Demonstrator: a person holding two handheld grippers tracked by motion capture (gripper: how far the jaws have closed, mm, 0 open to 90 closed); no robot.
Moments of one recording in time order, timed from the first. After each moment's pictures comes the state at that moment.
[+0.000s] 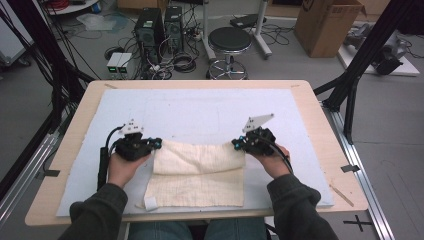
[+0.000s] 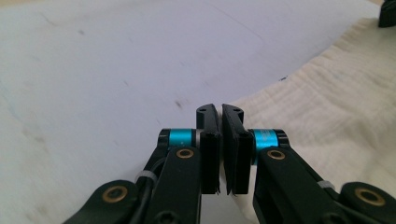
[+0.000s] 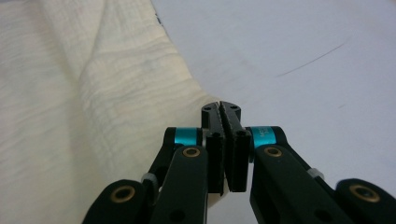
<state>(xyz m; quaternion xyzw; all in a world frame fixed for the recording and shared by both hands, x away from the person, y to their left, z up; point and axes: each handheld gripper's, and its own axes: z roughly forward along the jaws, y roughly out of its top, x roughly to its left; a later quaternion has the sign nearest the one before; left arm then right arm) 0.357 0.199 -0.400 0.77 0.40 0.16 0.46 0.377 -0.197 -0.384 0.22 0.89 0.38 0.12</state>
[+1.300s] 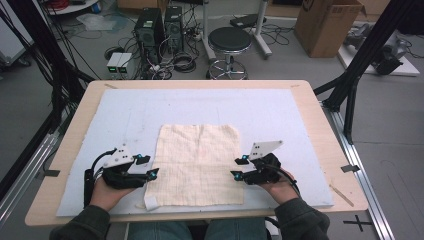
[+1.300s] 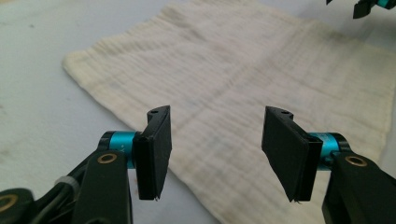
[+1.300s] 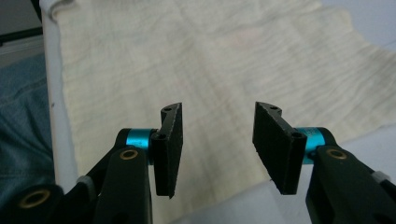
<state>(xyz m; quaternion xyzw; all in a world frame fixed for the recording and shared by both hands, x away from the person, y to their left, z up) 0.274 0.216 -0.417 0.81 0.31 0.15 0.47 0.312 -0.209 -0.411 0.19 0.89 0.42 0.08</state>
